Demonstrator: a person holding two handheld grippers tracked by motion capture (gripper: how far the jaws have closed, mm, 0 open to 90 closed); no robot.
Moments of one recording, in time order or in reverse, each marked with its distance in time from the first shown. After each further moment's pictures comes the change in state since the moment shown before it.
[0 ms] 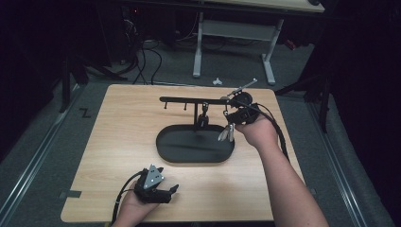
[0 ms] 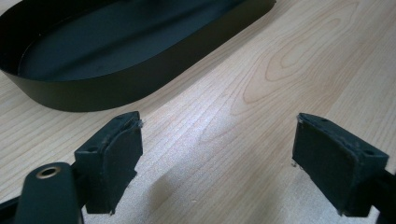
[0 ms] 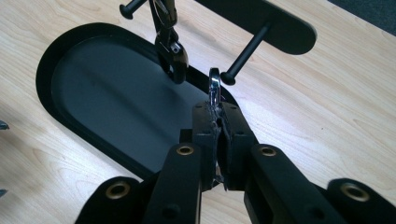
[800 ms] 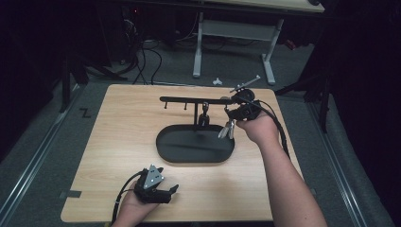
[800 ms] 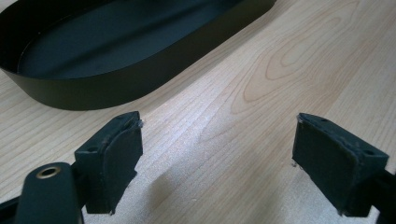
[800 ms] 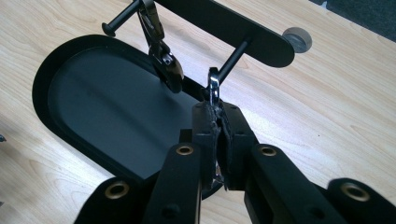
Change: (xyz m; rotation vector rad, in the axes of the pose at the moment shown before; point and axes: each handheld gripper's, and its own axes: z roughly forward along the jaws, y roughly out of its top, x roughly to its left) left arm 0.000 -0.001 0.000 0.000 0.001 -0.001; right arm -0.012 0.004 0.003 -0.022 0.013 0.021
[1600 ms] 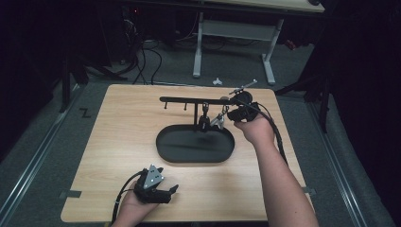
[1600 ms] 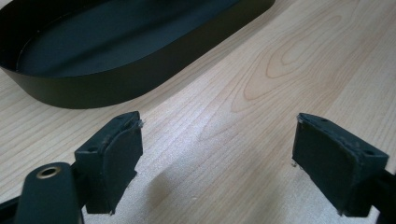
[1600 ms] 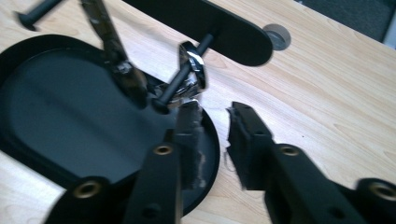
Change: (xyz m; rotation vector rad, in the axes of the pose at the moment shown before) left arm 0.001 0.000 0.000 0.007 -0.003 -0.002; right arm -0.007 -0.005 0.027 -0.011 -0.090 0.029
